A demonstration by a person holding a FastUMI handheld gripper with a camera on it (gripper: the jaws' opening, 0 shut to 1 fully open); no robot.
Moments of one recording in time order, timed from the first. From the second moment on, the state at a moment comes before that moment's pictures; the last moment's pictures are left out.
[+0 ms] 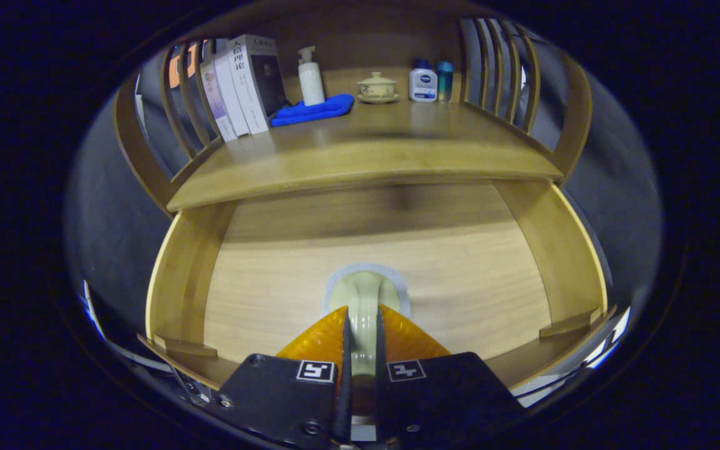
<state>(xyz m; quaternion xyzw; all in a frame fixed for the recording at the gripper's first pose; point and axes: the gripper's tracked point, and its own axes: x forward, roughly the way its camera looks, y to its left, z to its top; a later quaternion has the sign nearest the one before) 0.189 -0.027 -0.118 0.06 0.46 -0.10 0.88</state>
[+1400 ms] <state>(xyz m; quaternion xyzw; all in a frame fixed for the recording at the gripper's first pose) 0.373 -0.066 -0.004 0.05 0.36 -0.16 0.92</state>
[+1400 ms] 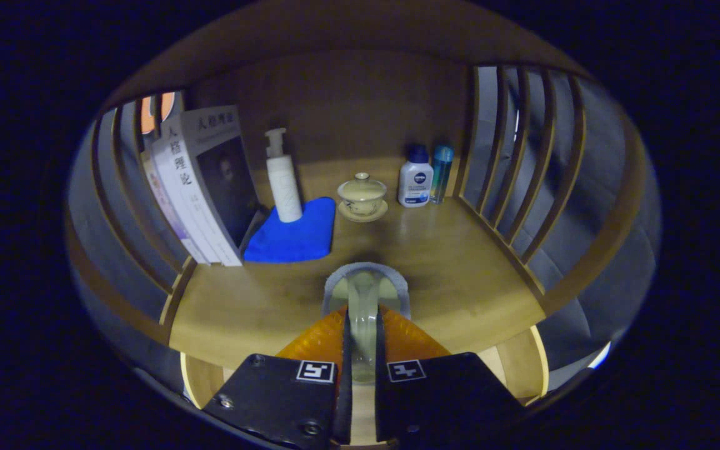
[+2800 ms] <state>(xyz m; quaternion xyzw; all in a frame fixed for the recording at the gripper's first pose) 0.248 -0.010 0.050 -0.02 0.26 -0.05 0.96</state>
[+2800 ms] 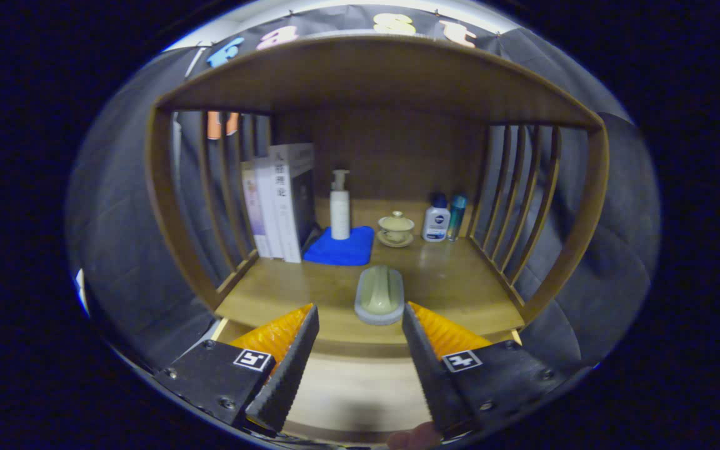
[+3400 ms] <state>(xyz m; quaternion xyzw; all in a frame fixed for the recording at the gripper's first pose) 0.104 0.006 0.060 -0.06 0.16 -0.02 0.98</state>
